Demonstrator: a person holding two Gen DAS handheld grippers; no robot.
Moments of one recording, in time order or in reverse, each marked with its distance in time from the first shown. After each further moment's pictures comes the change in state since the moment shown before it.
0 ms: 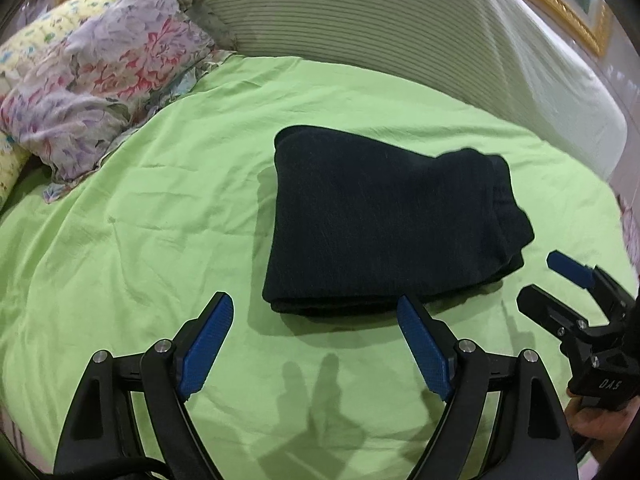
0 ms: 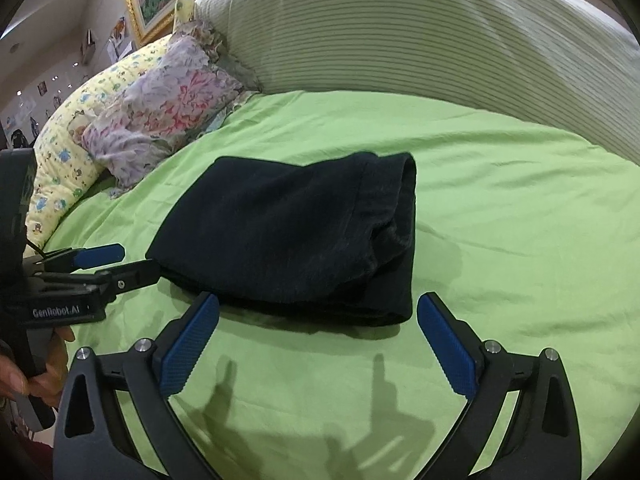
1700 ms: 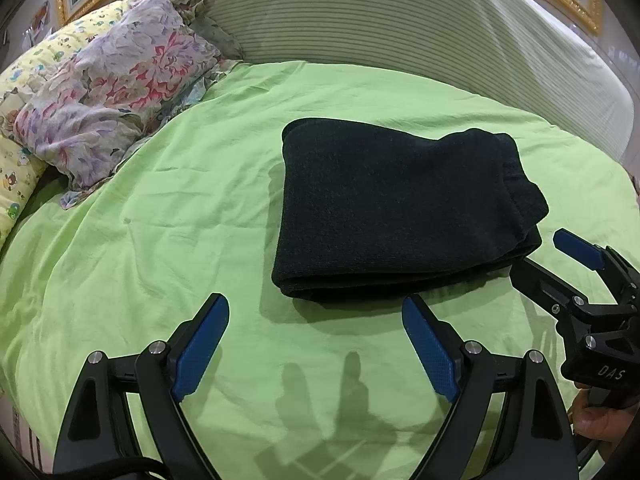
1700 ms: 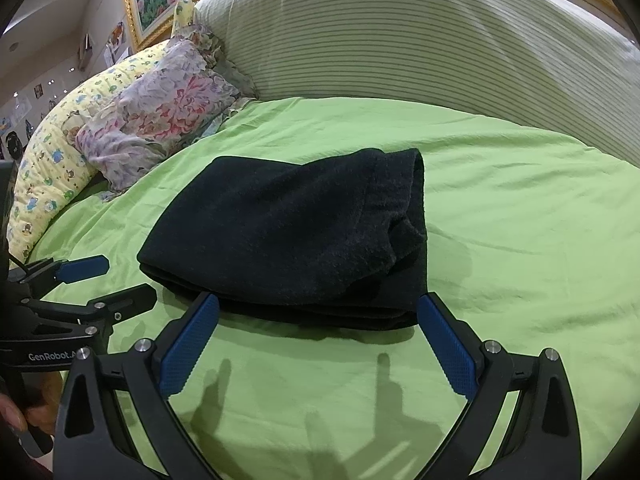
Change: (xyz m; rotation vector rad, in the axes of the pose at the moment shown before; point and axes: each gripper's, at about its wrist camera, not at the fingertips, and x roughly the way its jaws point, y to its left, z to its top) left arm 0.001 -0.006 -0.015 0.043 -0.038 0.083; right arm 0.010 0.010 -0.011 -0.002 -0.066 -0.040
